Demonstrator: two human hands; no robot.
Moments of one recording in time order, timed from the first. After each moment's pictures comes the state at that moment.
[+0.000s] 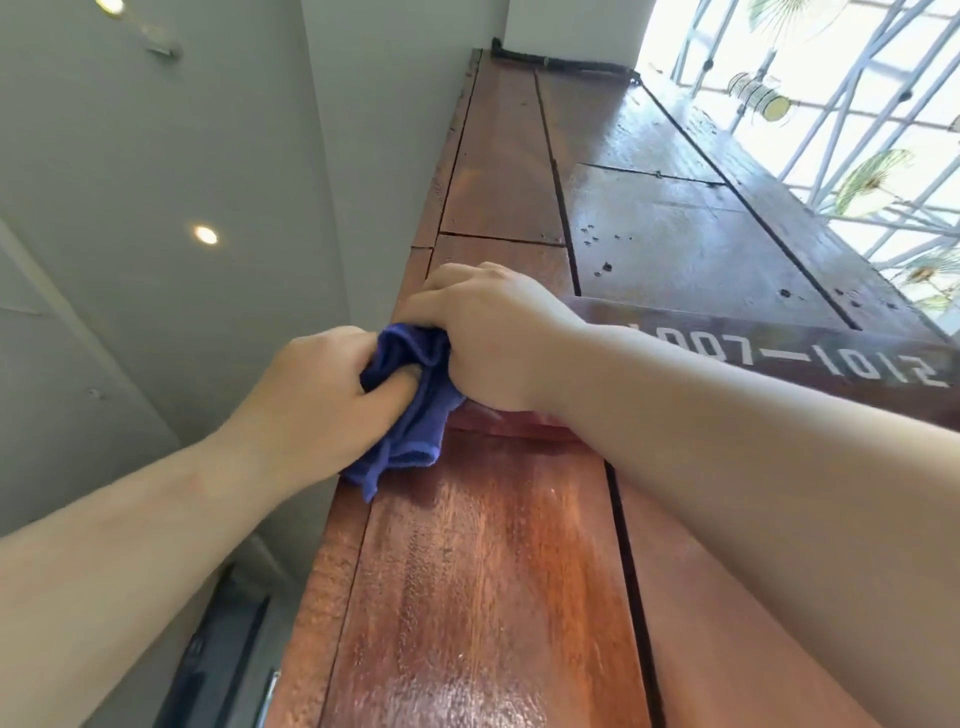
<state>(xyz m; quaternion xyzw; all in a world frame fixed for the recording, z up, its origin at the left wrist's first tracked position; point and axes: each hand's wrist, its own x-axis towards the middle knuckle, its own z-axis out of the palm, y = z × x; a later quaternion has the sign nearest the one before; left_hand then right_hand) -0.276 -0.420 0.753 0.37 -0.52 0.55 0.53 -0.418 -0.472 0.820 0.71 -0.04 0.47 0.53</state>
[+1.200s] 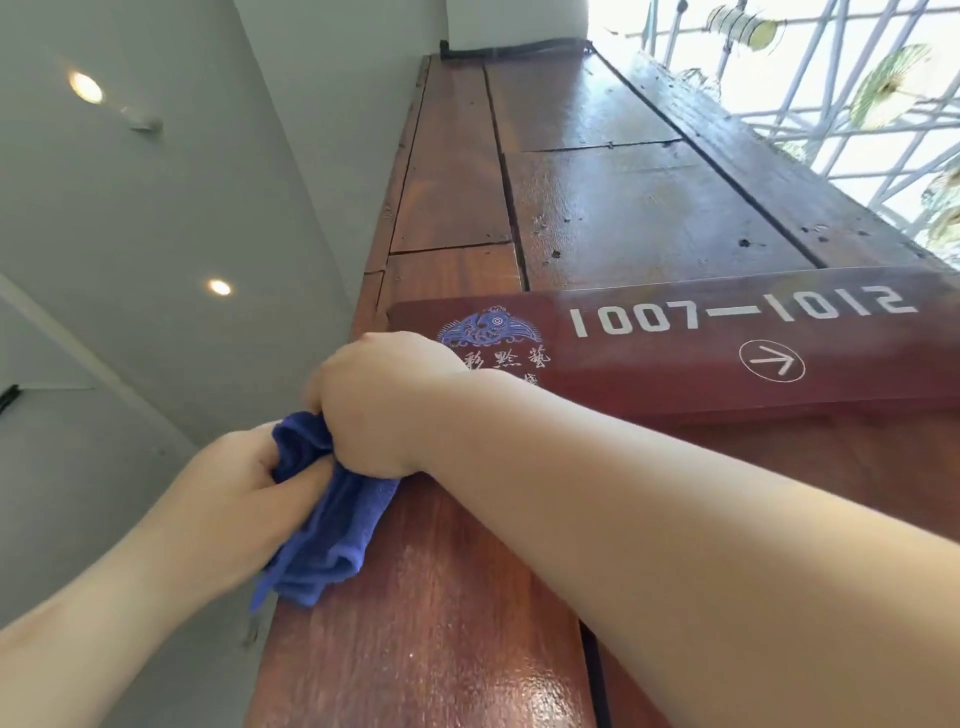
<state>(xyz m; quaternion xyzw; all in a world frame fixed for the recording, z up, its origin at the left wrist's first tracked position) -0.244 -0.412 0.731 0.55 -0.49 0.52 0.42 -0.411 -0.456 0.777 0.72 -0.07 0.44 0.54</state>
